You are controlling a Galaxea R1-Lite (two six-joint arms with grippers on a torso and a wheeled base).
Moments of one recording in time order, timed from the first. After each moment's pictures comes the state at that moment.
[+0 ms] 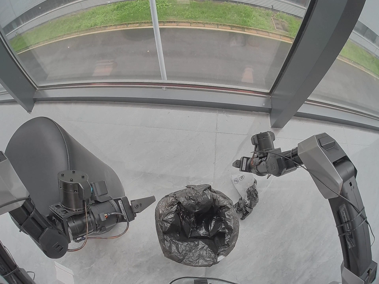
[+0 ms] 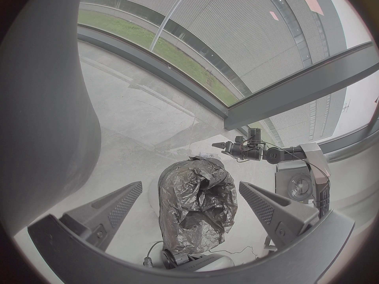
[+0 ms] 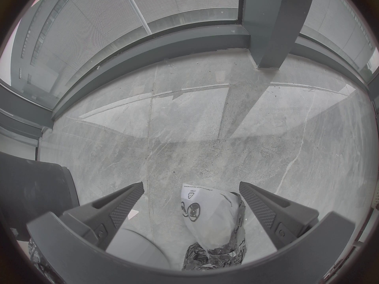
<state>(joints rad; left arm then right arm) -0.38 1.86 -0.34 -1.06 -0.21 -0.53 0.27 2.66 -1.80 -0.16 -0.05 0.36</state>
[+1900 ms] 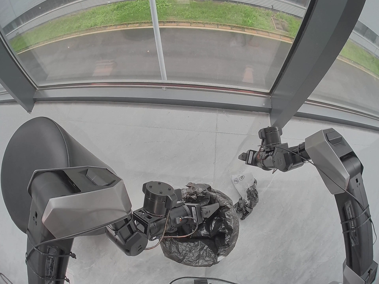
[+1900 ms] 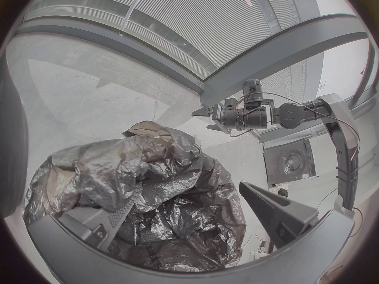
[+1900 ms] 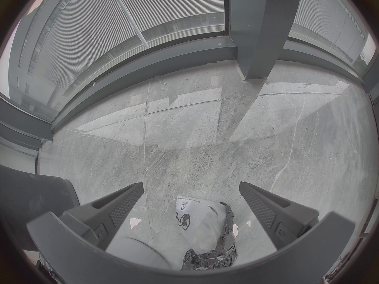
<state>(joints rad) -0.63 2.40 -0.84 -1.15 -0.19 -0.49 0.23 2.62 -1.77 -0.19 -0.05 0.39</state>
